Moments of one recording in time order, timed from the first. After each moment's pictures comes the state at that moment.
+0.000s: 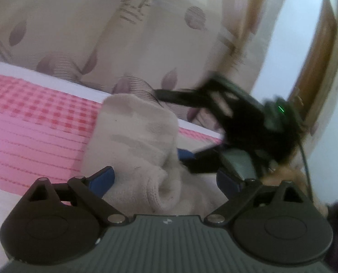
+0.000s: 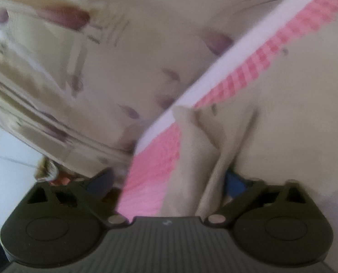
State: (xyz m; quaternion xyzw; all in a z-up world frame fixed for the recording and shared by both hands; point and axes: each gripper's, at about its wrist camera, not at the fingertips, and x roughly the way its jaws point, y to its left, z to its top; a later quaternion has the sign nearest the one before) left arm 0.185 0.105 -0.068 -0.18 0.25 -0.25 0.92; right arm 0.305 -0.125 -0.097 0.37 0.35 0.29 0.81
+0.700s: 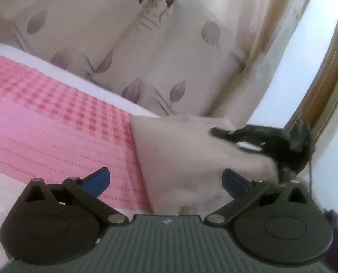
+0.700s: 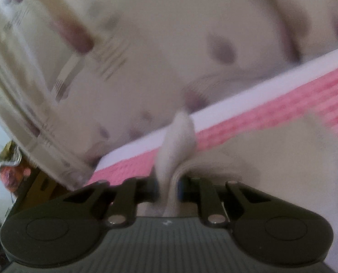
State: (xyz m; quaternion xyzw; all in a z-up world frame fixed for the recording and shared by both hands) left arm 0.181 0.125 -0.069 -0.25 0.26 -0.23 0.90; right arm 0.285 -0.234 -0.054 0.28 0.28 0.21 0.89
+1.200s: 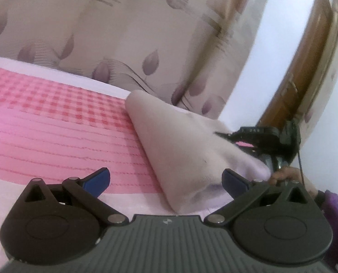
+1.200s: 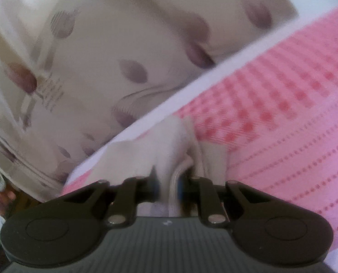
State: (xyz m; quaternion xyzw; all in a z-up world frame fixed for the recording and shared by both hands) left arm 0.176 0.057 -0.078 -0.17 0.28 -0.27 0.91; right arm 0.280 -0.347 -0.128 0.35 0.29 0.18 0.88
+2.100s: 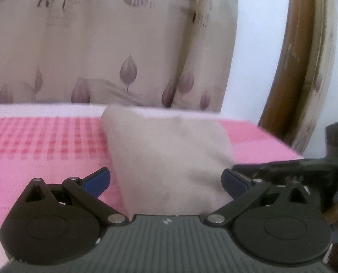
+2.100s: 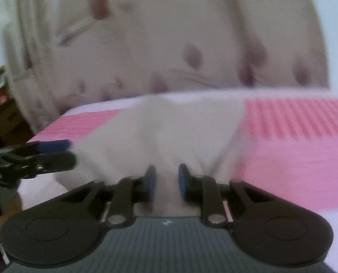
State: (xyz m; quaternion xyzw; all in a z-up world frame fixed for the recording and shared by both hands) left arm 0.191 -0.026 -0.062 -0.05 0.26 -0.25 0.93; right arm 0.180 -0.289 -0.103 0.09 0.26 0.18 0.94
